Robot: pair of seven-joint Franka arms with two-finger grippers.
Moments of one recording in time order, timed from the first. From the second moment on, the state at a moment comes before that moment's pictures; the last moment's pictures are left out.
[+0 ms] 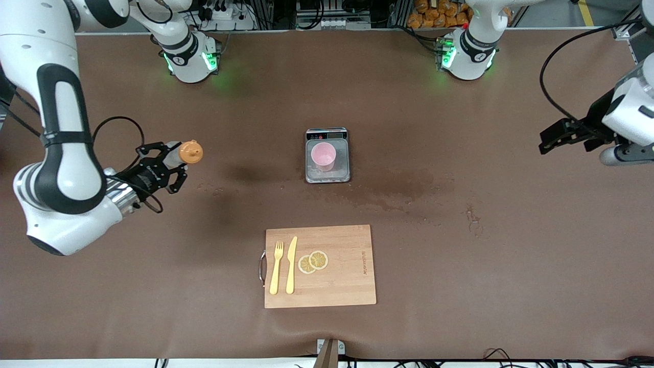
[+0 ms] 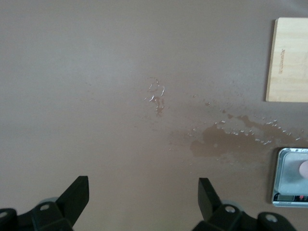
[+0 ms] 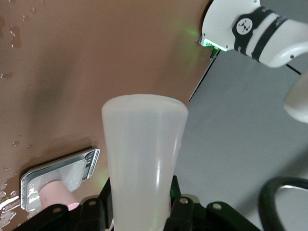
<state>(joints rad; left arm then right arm) 0.07 0.03 -0.16 -1.55 -0.01 1.58 -0.14 0.00 0.67 0.08 -1.25 0.51 1.02 1.49</state>
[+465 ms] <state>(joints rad) 0.01 -0.01 -0.05 -1.61 -0.01 1.58 -0.06 0.15 0.67 0.07 -1.23 0.46 1.09 1.72</state>
